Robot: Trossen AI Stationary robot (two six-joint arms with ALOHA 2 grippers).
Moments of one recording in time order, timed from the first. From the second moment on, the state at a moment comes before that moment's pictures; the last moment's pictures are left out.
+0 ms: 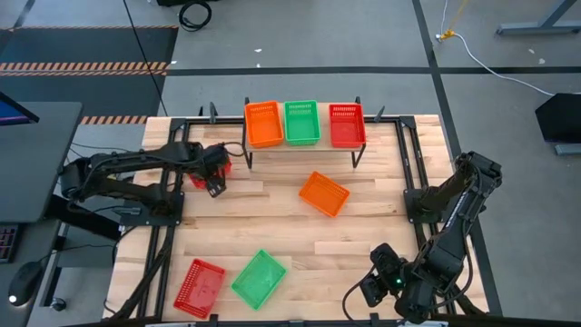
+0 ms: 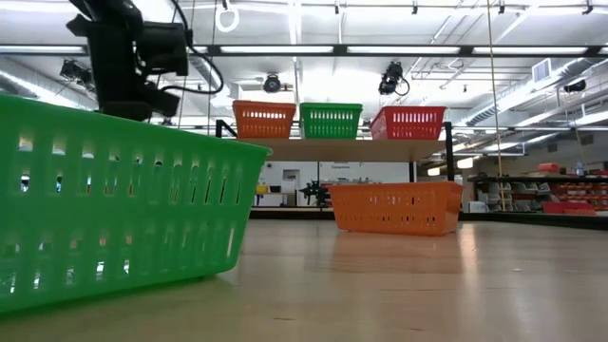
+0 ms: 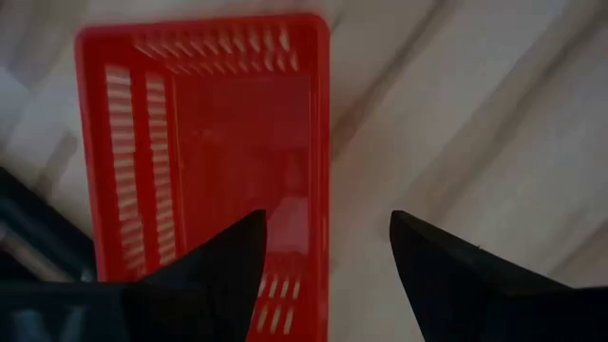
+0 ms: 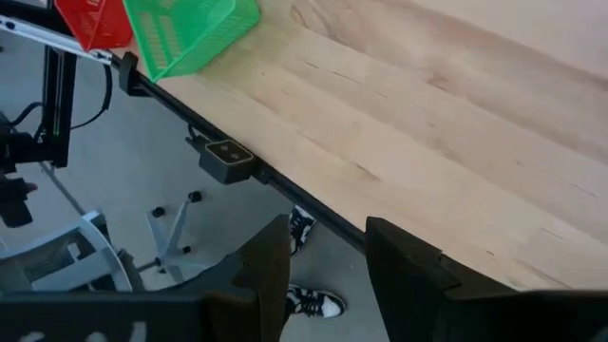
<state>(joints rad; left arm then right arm) 0.37 1.15 0.74 -0.97 -0.21 -0.25 0.96 1.60 1.43 -0.95 0.39 2.04</state>
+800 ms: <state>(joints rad) 0.42 1.40 0.73 -0.98 -0.21 -0.25 0.92 1.60 1.43 -0.94 0.38 2.04</state>
